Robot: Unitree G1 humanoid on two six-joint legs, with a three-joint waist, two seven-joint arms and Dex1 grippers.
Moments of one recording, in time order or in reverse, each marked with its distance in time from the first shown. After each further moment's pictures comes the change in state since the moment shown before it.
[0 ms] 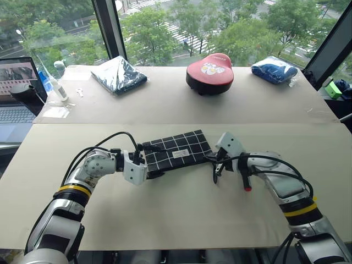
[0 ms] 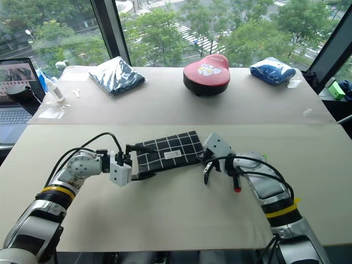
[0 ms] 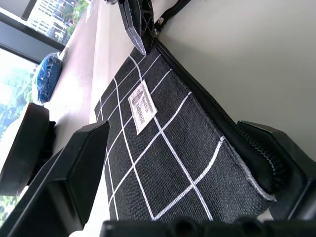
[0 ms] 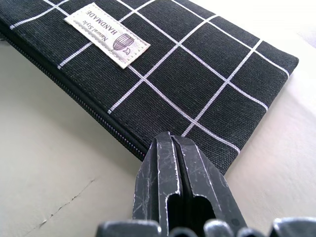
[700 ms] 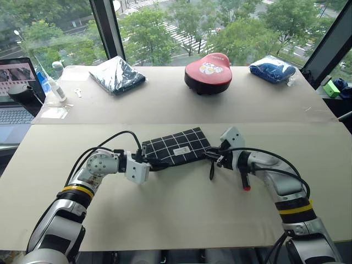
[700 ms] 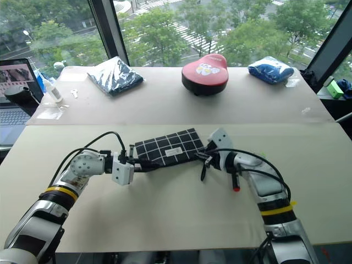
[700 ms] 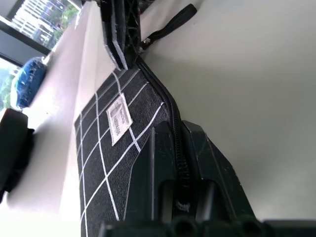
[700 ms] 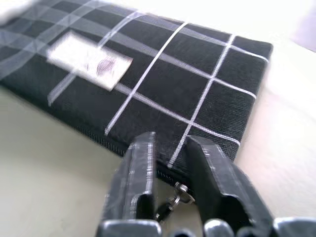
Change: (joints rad) left arm 0.040 -0.002 -0.043 -0.076 -0.106 0.171 -0.089; right arm -0.040 0.106 -0.234 0.039 0.197 0.219 -0.074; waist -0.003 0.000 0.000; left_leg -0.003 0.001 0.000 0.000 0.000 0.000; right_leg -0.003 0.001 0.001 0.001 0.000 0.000
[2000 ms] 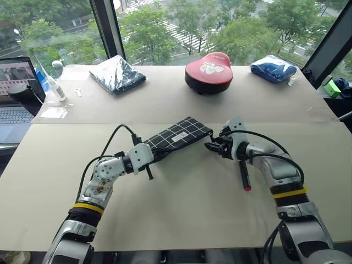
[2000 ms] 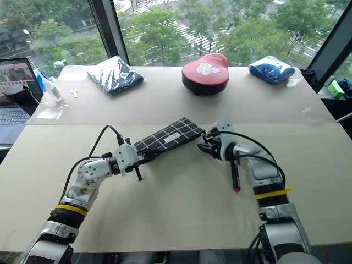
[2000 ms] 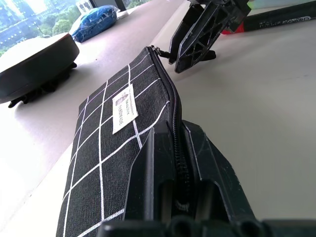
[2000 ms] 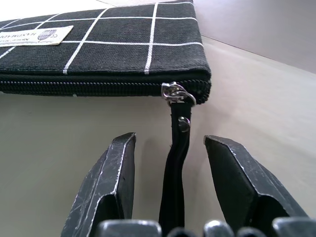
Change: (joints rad) left arm 0.174 -0.143 0.158 -0.335 -0.137 0.553 0.153; right arm -0.129 0.032 0.115 0.227 -0.099 -0.087 -0.101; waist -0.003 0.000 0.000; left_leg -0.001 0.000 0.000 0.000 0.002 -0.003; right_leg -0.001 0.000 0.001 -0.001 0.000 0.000
